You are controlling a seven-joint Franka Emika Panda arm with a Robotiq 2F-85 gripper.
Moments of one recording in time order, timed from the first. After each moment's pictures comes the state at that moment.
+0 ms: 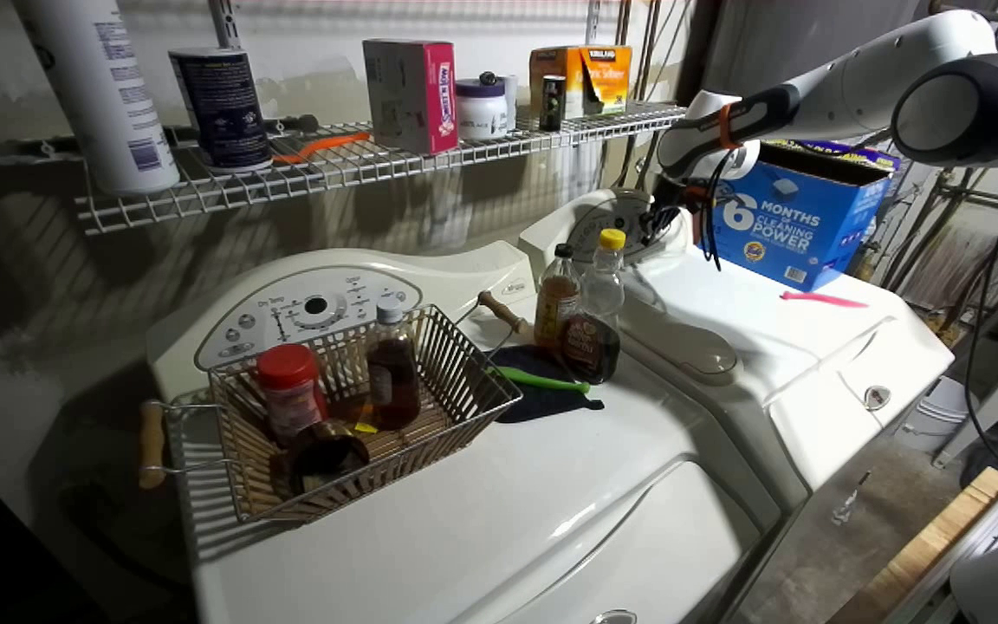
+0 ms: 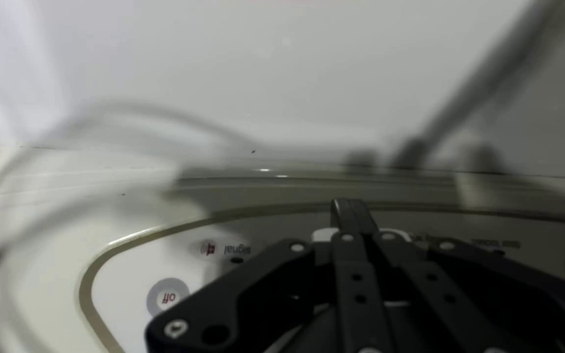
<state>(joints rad) -0.25 0.85 0.01 -1.25 0.07 2.36 -0.41</state>
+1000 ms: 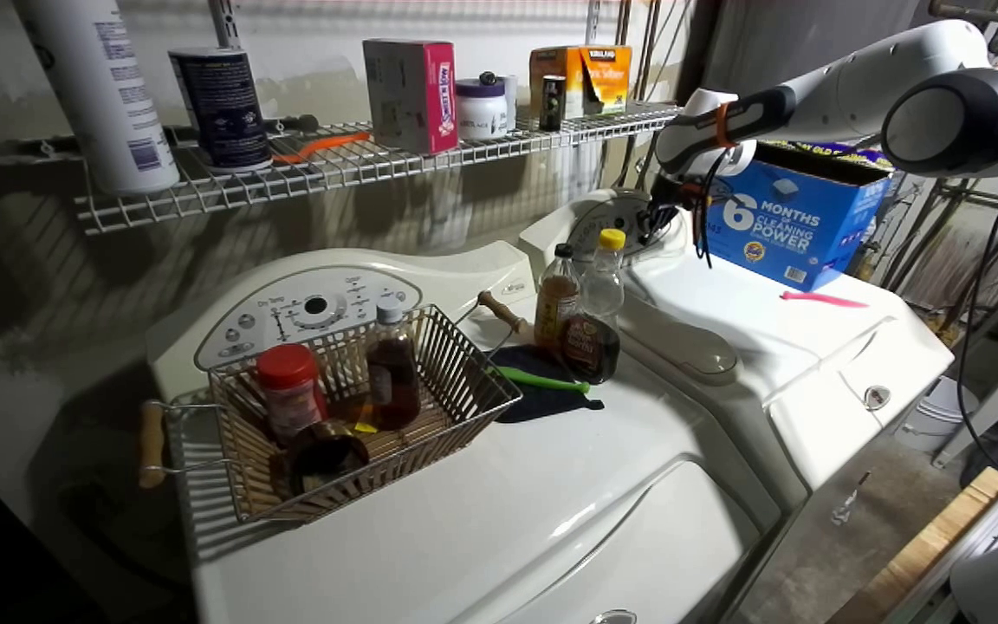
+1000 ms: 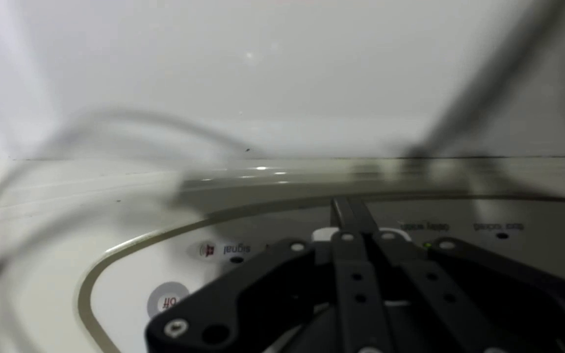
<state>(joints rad) -0.26 0.90 0.02 -1.16 0.07 2.28 -0.34</state>
